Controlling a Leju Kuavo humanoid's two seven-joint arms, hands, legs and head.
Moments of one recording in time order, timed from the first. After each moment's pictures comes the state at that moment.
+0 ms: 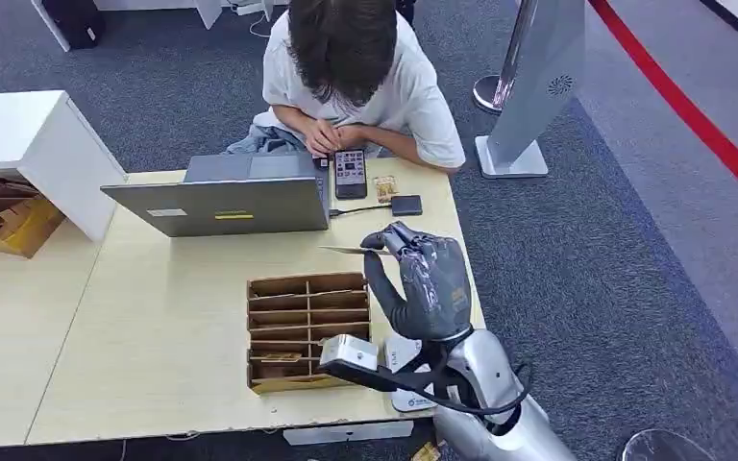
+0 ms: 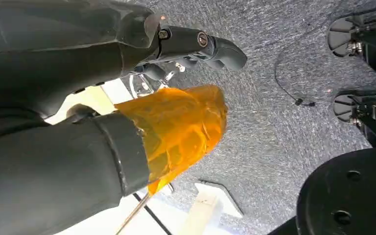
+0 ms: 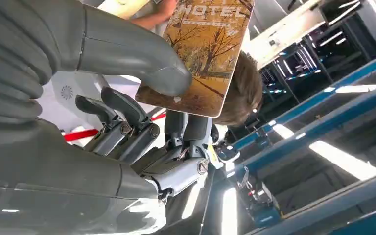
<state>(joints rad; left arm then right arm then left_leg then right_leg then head) 0.08 0.17 0.77 -0.02 -0.92 -0.46 -0.23 -0.30 -0.05 0.71 -1.57 1.05 -0.52 0.00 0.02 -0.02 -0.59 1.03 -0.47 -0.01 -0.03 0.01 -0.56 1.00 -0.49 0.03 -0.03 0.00</state>
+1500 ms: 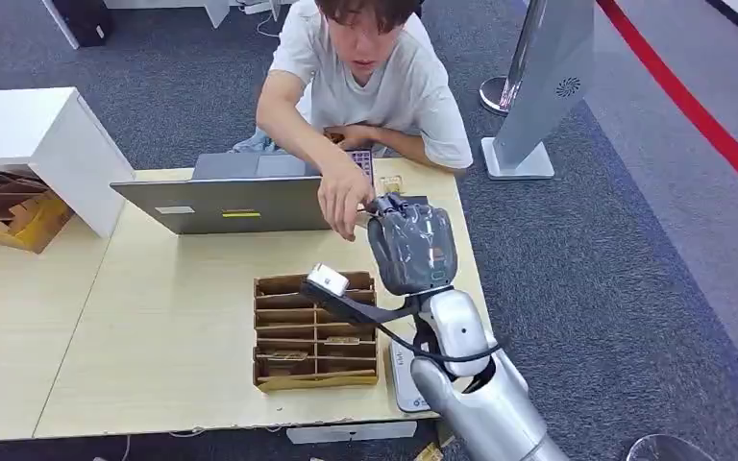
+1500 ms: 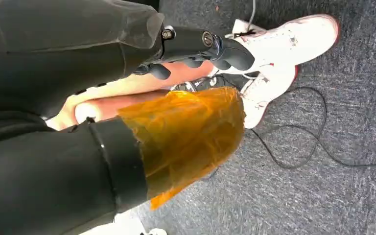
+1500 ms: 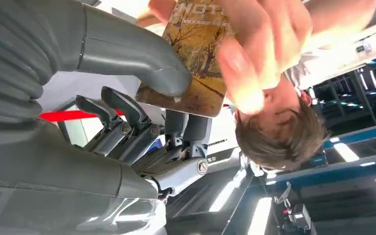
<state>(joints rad) -0.04 -0.07 0.03 -0.23 -1.56 0.12 0.09 -0.39 0.09 0.59 -1.36 1.31 -0.37 0.14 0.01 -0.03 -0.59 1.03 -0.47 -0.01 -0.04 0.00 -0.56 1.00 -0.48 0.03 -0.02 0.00</state>
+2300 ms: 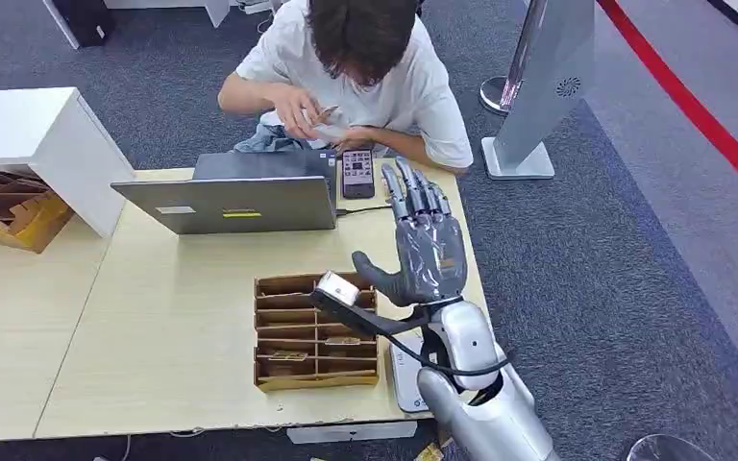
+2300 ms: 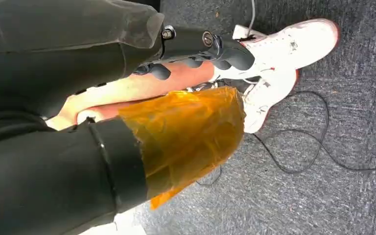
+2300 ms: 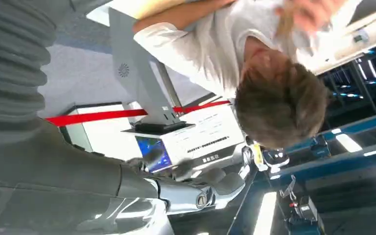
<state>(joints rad) -0.04 -0.06 0.00 -0.23 -1.55 0.11 0.10 -0.33 0.09 0.56 -1.43 1.30 -0.41 0.11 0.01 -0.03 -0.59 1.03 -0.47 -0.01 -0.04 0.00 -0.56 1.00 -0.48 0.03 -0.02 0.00</state>
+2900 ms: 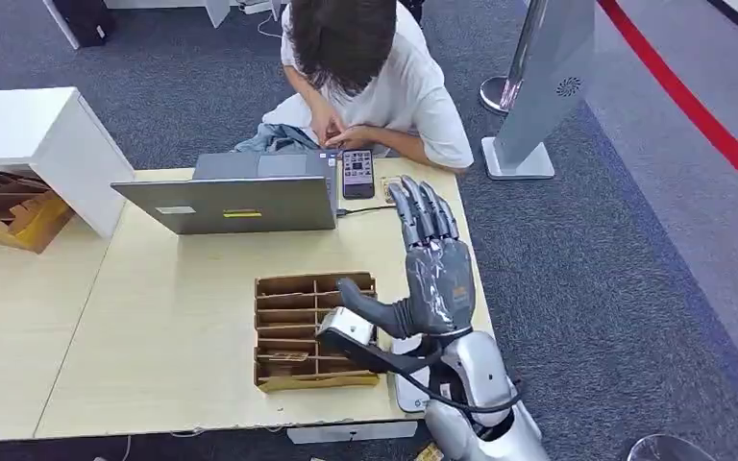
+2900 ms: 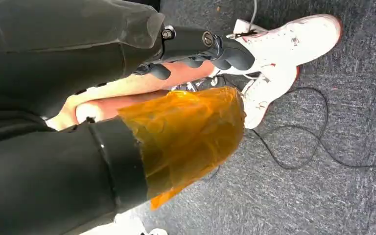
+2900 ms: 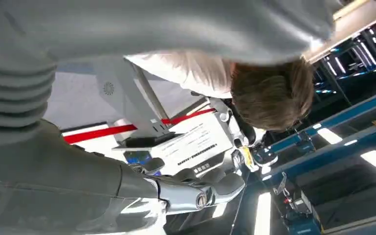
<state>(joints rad) -0.04 -0.06 -0.01 -0.23 -1.51 0.13 0.10 -0.20 0.08 0.56 -1.57 1.22 -0.44 0.01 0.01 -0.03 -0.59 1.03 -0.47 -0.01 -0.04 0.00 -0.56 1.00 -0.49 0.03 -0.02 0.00</state>
